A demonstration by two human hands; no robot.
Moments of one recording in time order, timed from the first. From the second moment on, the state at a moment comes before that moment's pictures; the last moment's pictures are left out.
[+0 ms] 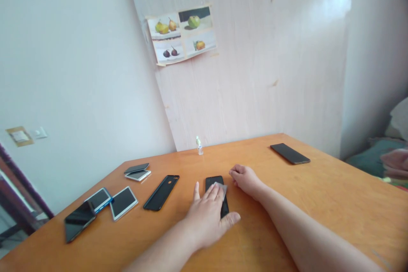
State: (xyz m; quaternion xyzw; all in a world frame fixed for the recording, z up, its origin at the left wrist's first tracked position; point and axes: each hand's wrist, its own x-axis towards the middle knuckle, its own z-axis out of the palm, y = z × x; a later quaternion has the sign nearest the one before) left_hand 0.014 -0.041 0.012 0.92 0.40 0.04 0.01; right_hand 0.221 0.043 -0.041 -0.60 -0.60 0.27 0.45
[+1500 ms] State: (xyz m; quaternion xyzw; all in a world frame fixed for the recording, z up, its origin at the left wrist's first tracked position) left_hand 0.023 0.000 0.017 0.87 0.49 0.00 0.04; right_hand 0.220 0.039 -0.035 -0.60 -0.60 0.27 0.45
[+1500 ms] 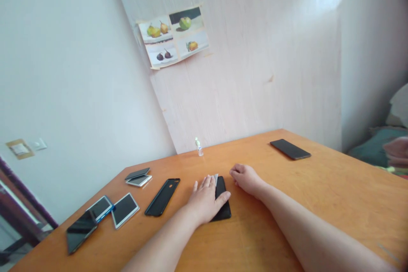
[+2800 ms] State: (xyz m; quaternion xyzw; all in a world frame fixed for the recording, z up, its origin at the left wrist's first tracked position) left_hand -0.039 -0.087 0.011 0.92 0.39 -0.06 0.05; right_hand 0.219 0.039 -0.034 -0.61 -0.60 0.26 0.45
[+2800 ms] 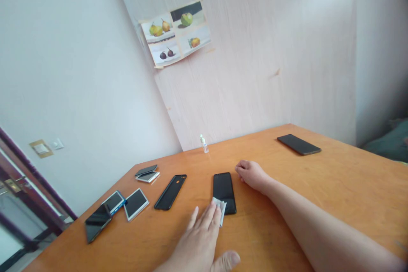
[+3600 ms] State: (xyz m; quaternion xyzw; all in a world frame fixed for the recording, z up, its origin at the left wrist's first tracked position) left_hand -0.028 -0.079 0.015 0.93 0.36 -0.05 0.03; right_hand 0.218 0.036 -0.027 -0.62 -0.62 0.23 0.43
